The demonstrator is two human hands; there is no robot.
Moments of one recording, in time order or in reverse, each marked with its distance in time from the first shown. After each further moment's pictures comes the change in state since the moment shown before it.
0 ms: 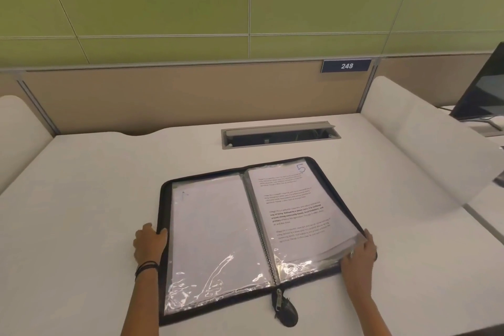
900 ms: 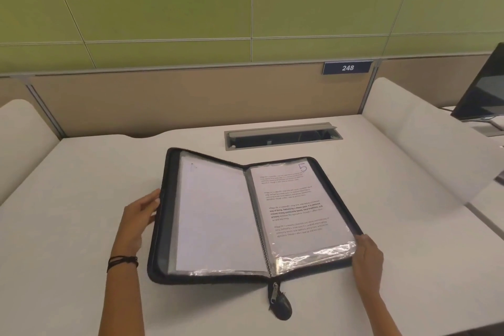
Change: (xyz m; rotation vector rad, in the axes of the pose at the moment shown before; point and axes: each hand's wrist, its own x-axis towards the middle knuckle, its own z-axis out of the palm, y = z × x) left_hand -0.023 0.042 -0.081 -0.632 -0.241 0.331; right_hand 0.010 0.003 -0.002 0.045 0.077 -0.023
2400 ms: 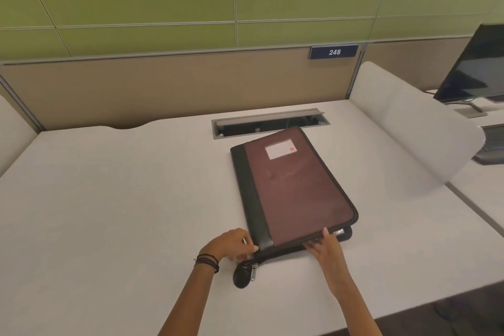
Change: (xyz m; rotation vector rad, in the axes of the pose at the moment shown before) left_hand -0.057 -0.046 0.172 0.881 -0.904 -0.142; right_hand -0.051 -0.038 -0.004 0.881 -0.537 0.456
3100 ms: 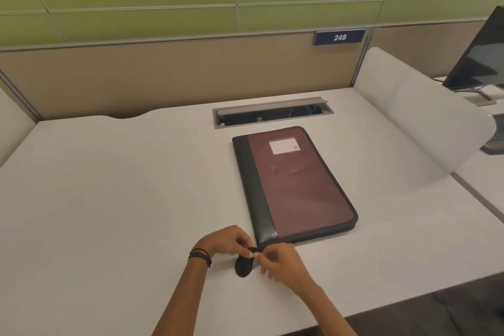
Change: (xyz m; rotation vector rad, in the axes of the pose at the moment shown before) left_hand 0.001 -0.026 -0.002 -0.118 -0.091 0.157; right_hand -0.020 0.048 0.067 -1.153 -0.345 -0.101
